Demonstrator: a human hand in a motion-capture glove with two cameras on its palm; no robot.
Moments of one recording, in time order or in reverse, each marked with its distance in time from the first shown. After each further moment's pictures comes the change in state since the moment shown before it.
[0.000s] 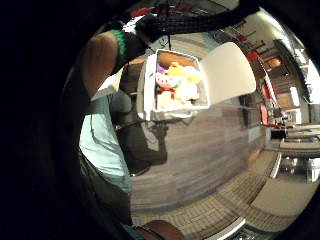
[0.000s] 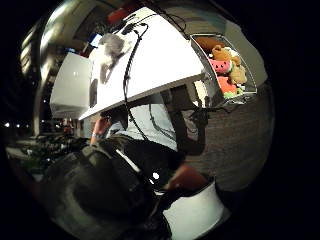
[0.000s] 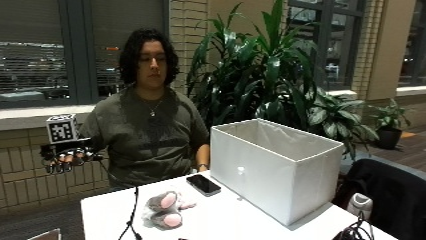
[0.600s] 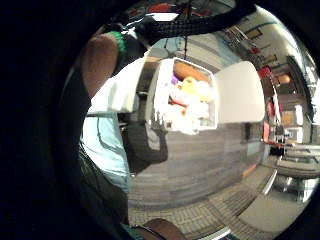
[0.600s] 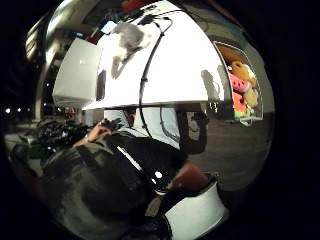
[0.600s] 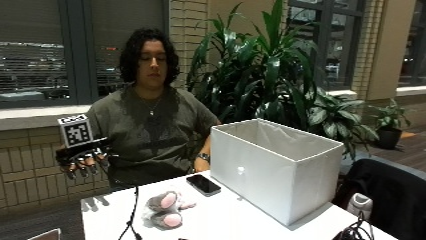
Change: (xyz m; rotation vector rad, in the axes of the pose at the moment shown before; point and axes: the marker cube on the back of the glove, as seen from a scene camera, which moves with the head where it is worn) arm -0.049 -0.069 -0.011 -0.086 -0.044 -0.185
